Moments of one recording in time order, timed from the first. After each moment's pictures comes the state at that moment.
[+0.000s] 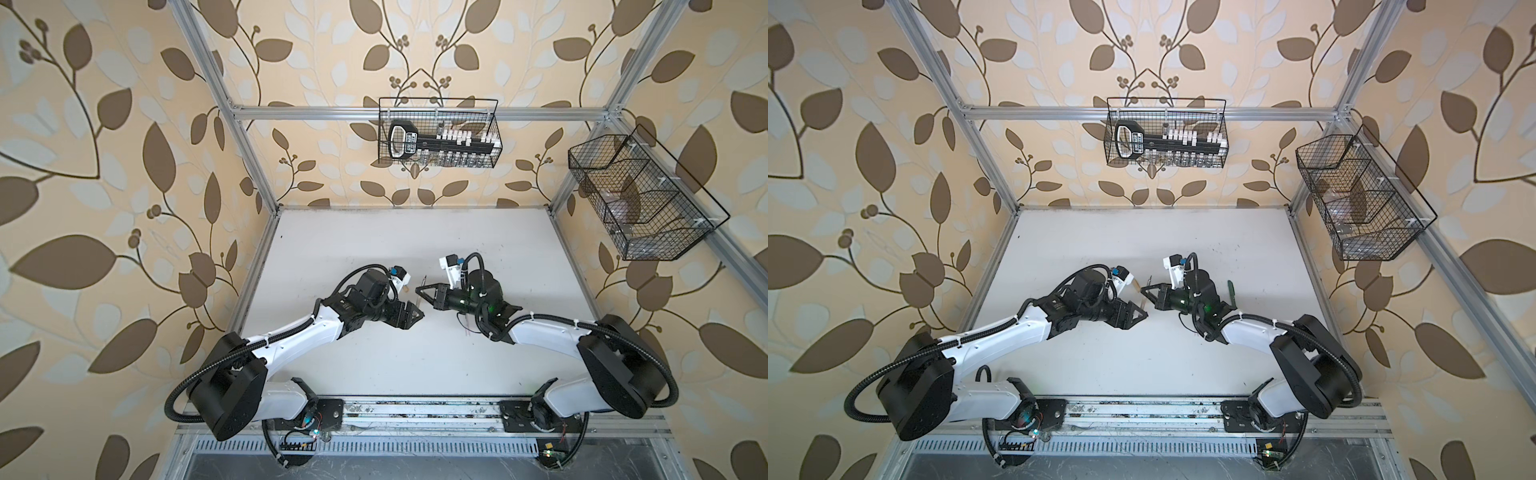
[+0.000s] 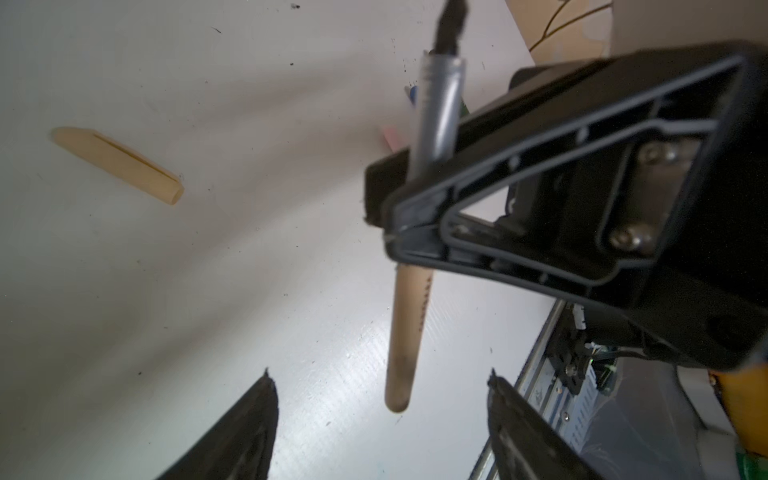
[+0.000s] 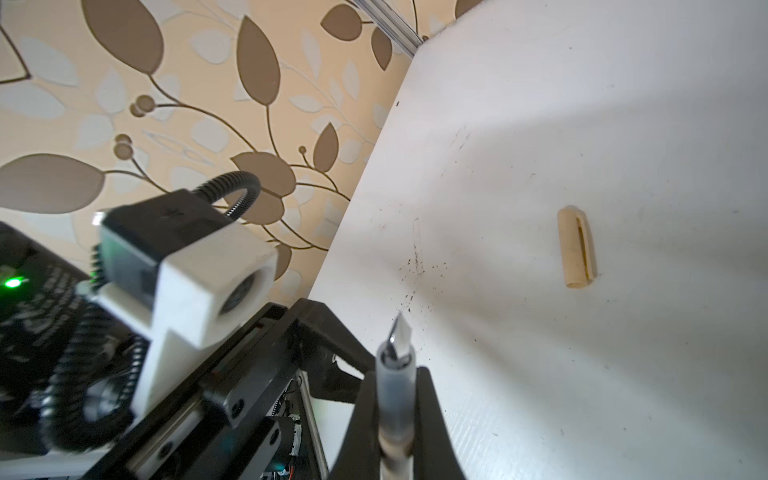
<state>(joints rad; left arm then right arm) -0.66 1.28 0.72 -0.15 0.40 -0.42 0.60 1.43 0.58 0.57 -0.43 0.77</state>
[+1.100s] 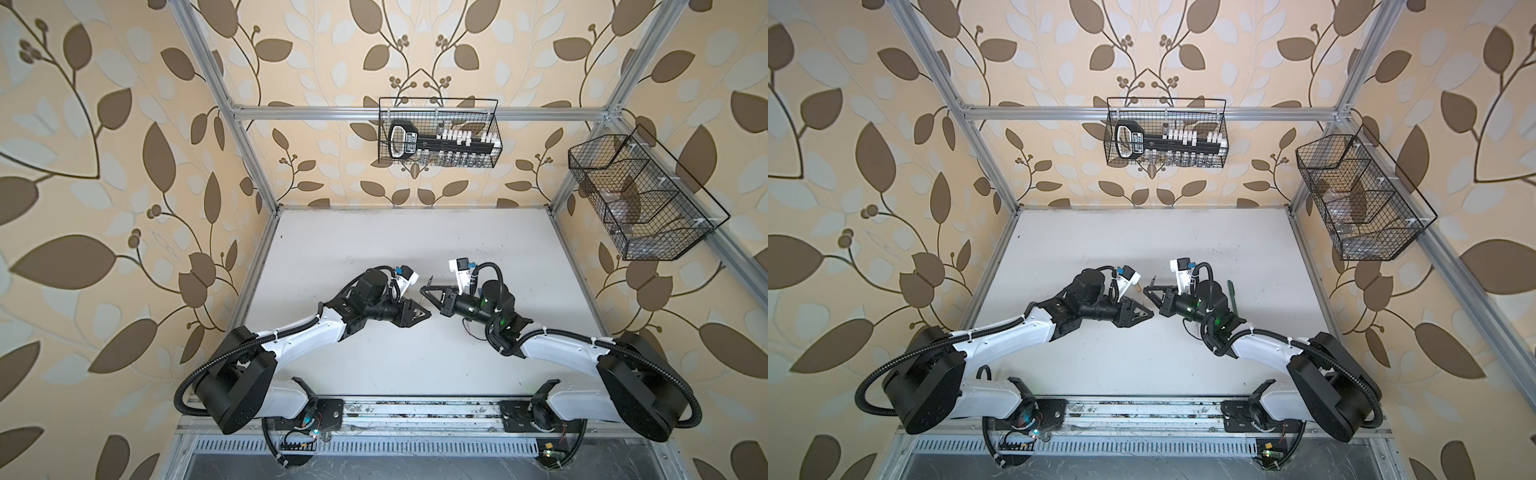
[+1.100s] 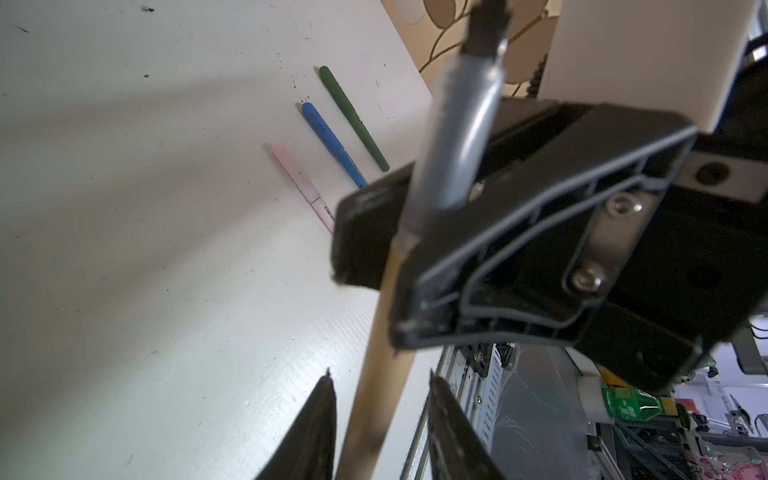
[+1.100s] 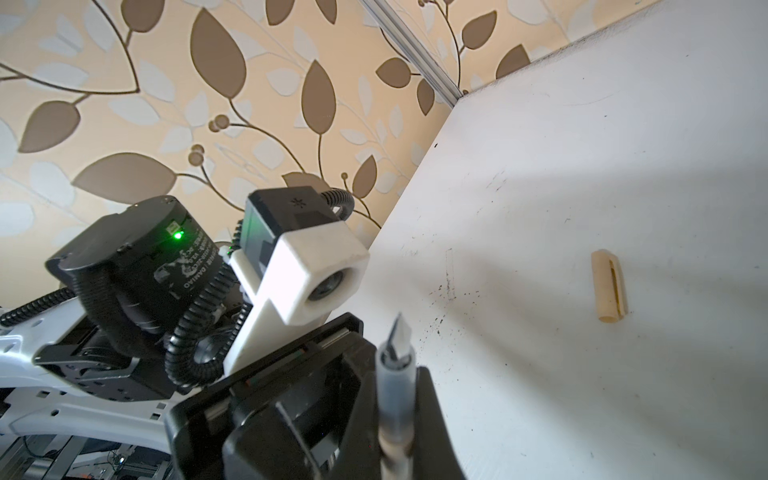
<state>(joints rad) -0.66 1.34 0.68 0.10 0.65 -0.50 0.63 1.33 0.47 0.73 -0.39 0.77</state>
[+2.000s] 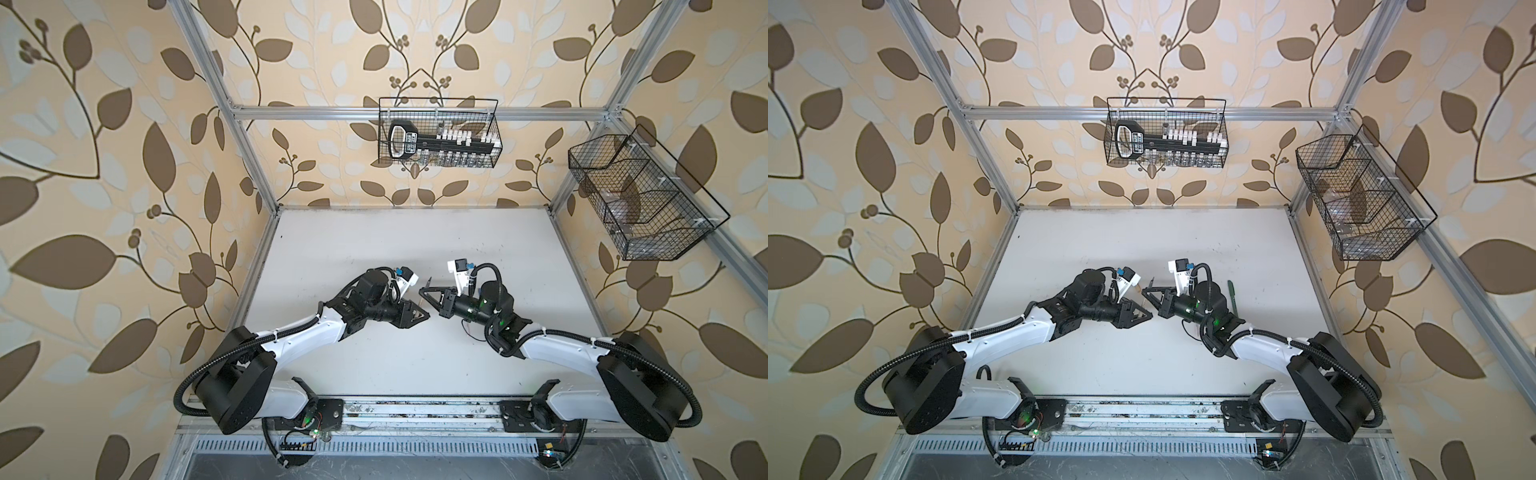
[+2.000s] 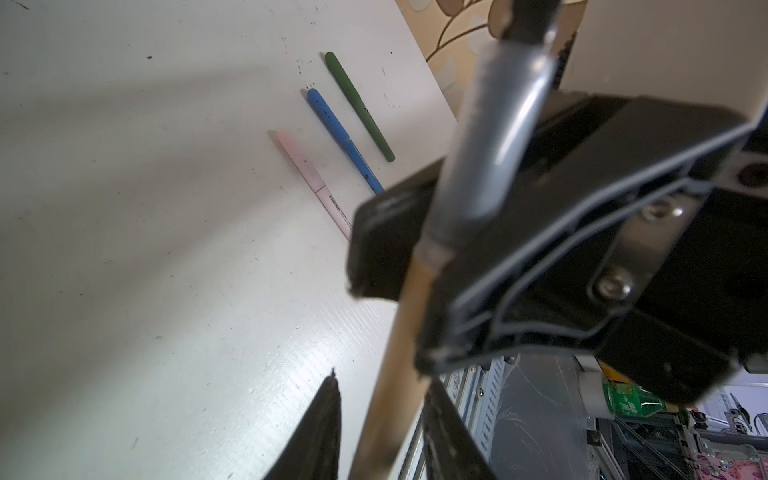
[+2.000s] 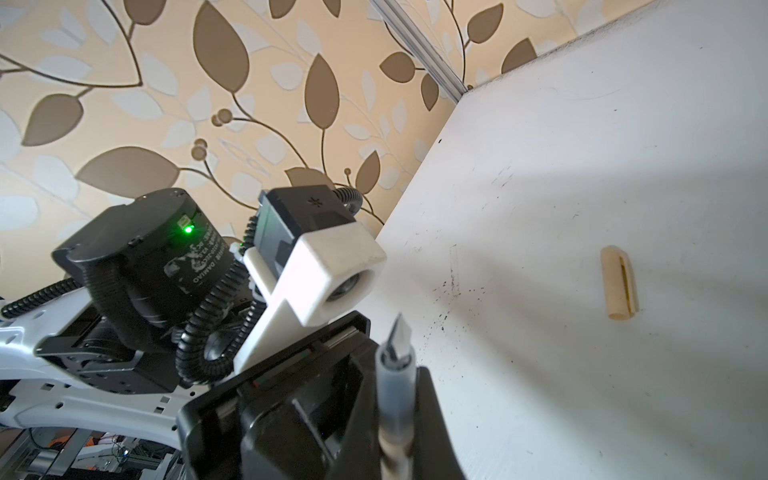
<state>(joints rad) -0.66 1.34 0.69 0.06 0.65 -0.49 0.65 1.33 0.47 0.72 -0.38 0.77</state>
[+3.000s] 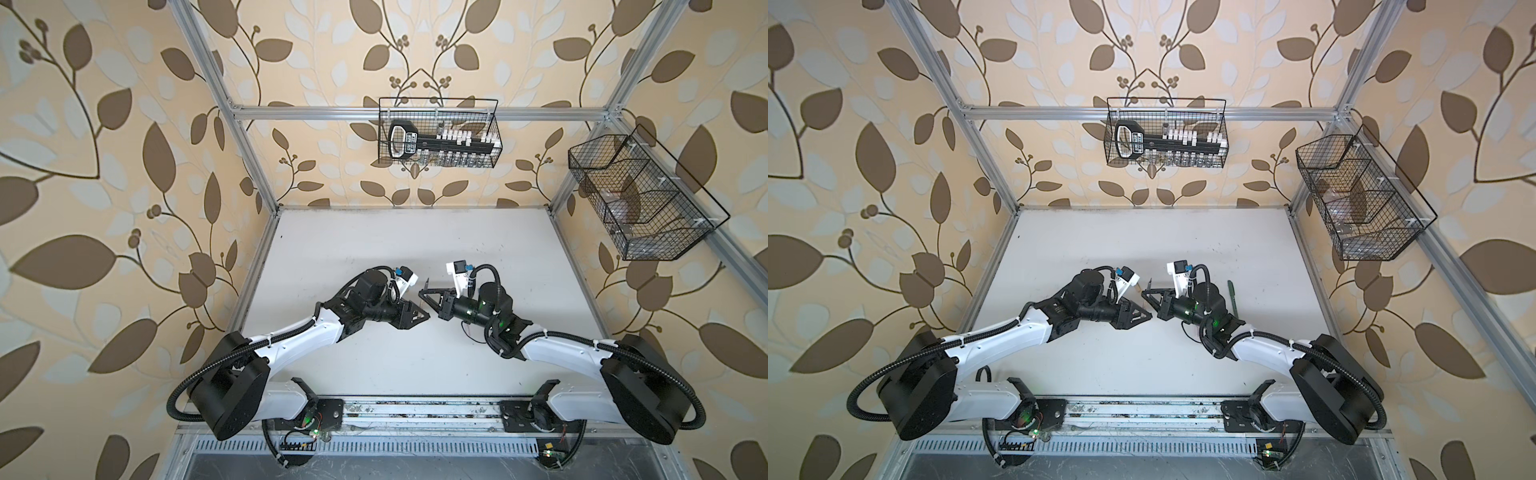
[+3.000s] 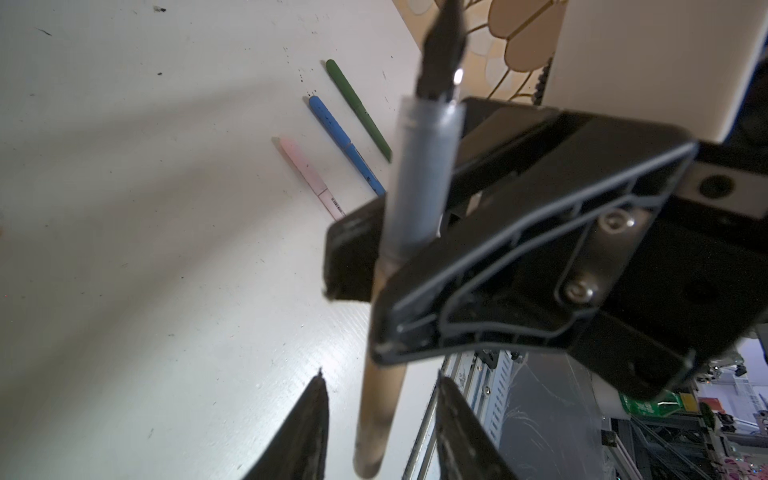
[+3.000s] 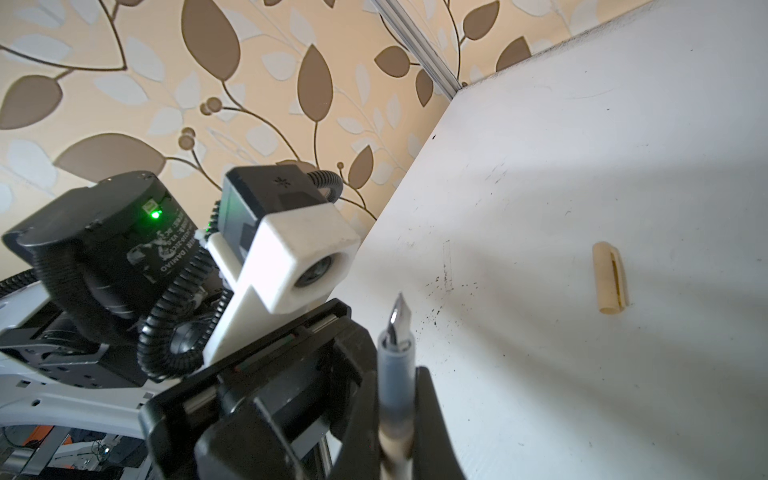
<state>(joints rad) -0.67 1.30 0.69 0.01 0.62 -0.45 0.67 1.31 0.47 0.68 -0.35 0.73</state>
